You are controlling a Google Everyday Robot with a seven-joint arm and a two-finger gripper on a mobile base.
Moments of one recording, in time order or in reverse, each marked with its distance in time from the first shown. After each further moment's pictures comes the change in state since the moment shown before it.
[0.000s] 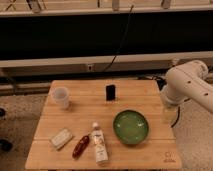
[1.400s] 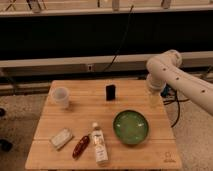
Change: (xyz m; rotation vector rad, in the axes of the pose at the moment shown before) arm -0.043 -0.095 0.033 0.049 0.030 -0.043
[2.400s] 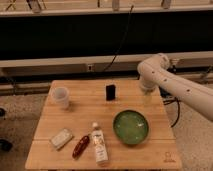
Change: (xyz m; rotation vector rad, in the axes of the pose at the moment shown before) arm -0.028 -0.020 0.037 0.014 0.010 -0.049
